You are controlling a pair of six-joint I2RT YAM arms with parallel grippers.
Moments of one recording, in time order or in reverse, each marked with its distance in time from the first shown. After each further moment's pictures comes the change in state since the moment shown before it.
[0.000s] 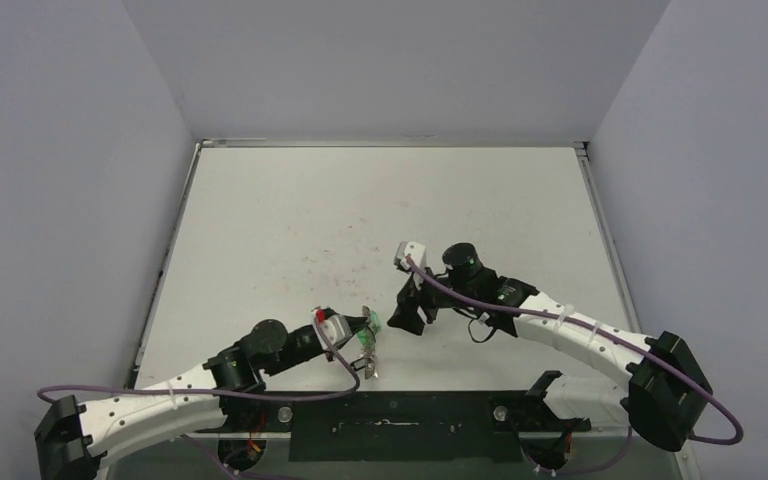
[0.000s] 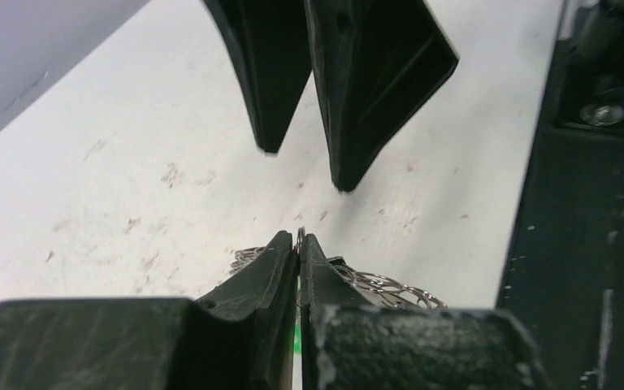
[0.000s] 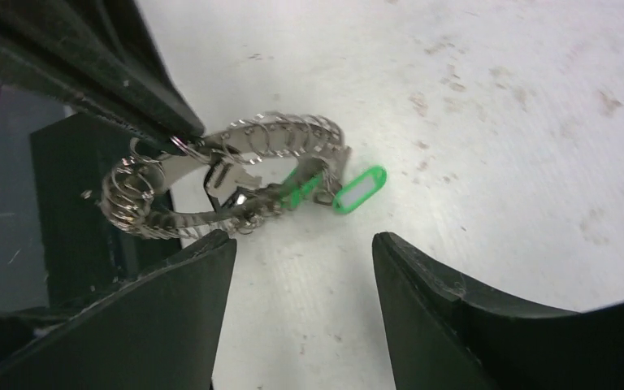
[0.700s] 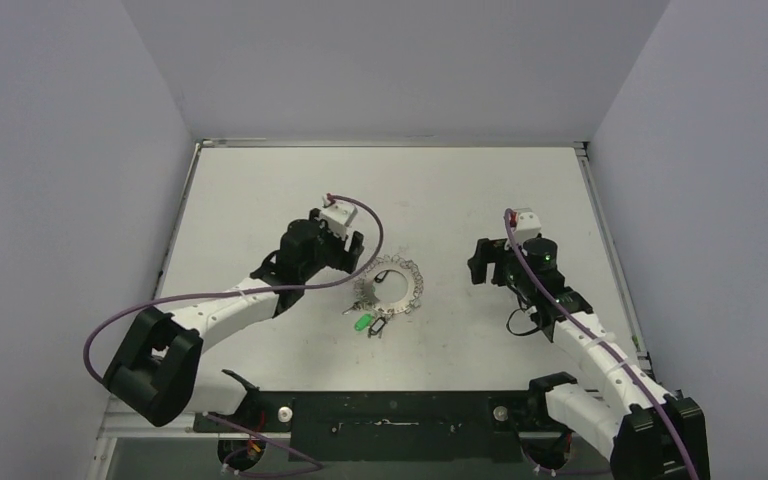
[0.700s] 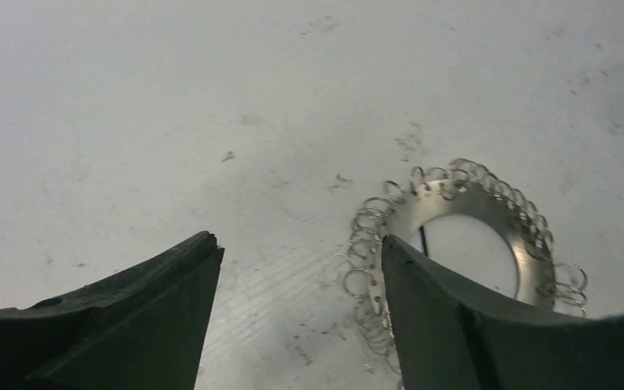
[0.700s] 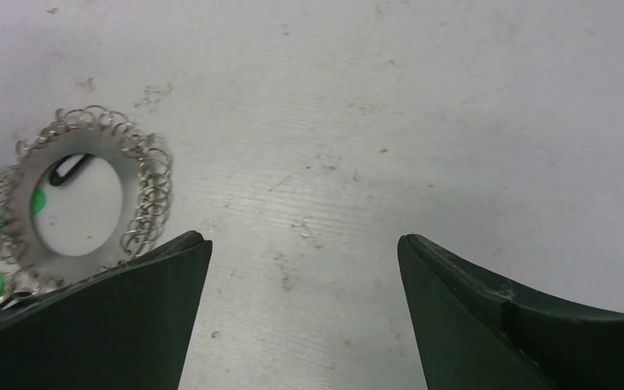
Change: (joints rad) left arm 0.473 0.845 0.481 0.040 -0.058 -0.135; right arm -0.583 -0.214 -0.211 0.072 0.404 0.237
